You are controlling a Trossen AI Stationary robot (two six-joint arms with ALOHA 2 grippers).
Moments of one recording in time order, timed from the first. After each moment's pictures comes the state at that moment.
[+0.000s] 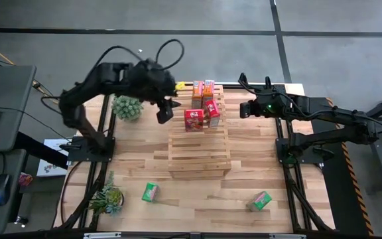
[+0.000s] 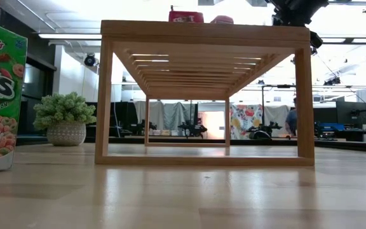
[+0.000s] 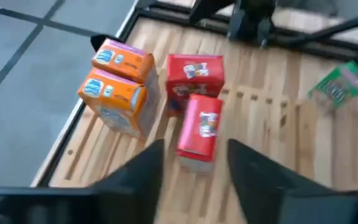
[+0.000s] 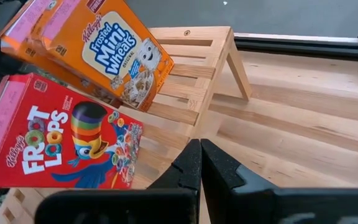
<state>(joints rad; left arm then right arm) 0.10 1.67 2.25 -1.35 -0.15 -0.13 -0.23 0.96 1.00 -0.74 0.32 0.89</state>
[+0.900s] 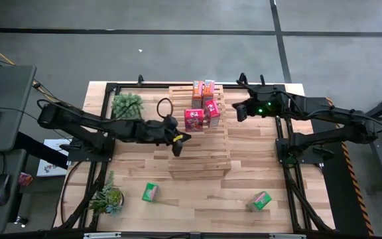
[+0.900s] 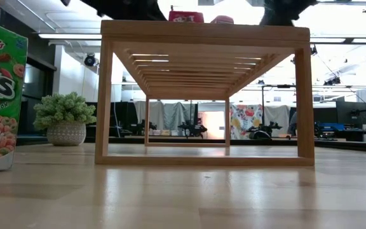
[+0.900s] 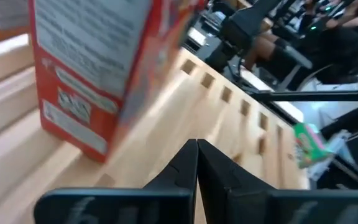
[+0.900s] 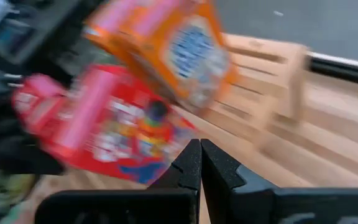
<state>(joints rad) -0.10 1.37 0.89 0.06 -0.27 -0.66 -0.23 0.99 1.00 -0.56 0.19 0.71</state>
